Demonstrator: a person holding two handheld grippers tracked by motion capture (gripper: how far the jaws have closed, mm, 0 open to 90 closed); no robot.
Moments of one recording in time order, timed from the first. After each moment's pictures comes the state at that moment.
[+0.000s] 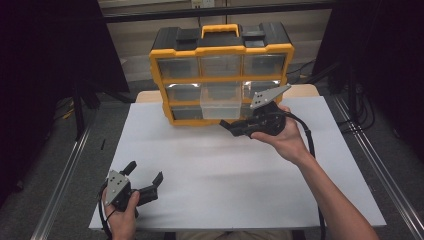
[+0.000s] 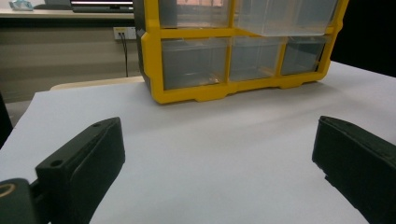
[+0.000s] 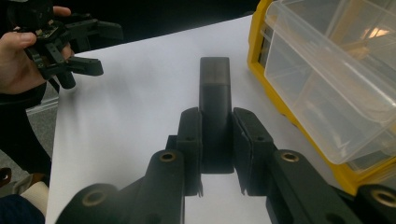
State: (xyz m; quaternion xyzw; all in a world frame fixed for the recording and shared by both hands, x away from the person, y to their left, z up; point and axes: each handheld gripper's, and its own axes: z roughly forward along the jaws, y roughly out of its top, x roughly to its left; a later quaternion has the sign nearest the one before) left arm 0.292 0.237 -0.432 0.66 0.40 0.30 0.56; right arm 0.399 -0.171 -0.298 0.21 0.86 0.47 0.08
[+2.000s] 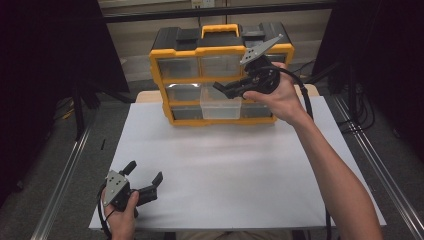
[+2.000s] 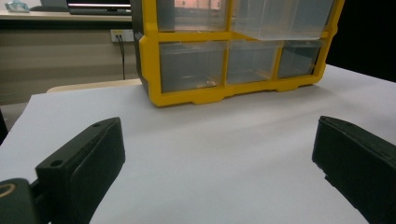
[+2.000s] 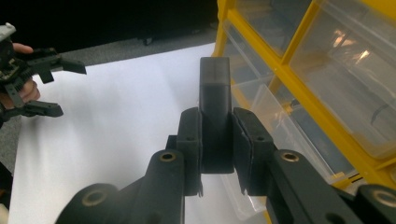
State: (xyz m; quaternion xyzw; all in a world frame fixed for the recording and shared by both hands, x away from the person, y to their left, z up) left arm 0.292 0.238 -0.431 0.66 0.40 0.30 0.56; right arm 0.450 -0.156 -0.220 0.20 0.87 0.44 0.13
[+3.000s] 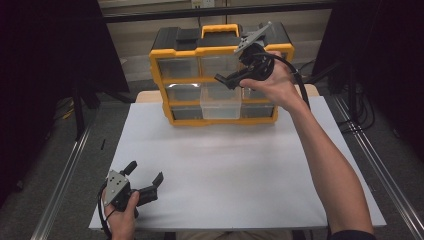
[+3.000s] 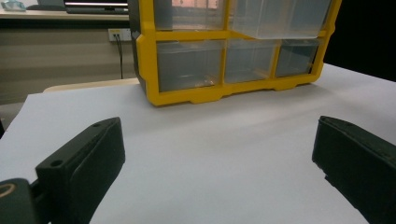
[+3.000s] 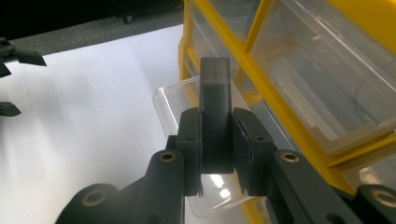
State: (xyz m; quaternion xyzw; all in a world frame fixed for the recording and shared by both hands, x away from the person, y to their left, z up) left arm 0.292 0.238 -0.431 0.66 0.40 0.30 0.56; right arm 0.486 -0.152 -0.212 0.23 0.88 0.38 0.13
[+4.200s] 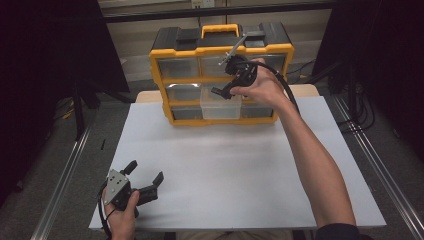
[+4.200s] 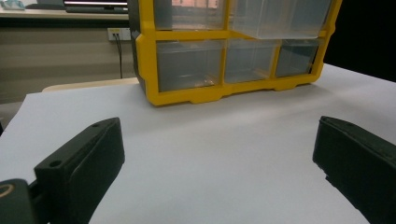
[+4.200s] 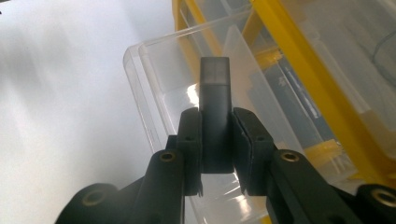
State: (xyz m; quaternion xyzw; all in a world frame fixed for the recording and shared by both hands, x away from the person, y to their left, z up) left arm 0.294 0.237 -0.431 0.66 0.40 0.30 0.56; right arm 0.513 -0.124 -0.248 0.24 0.92 0.29 0.10
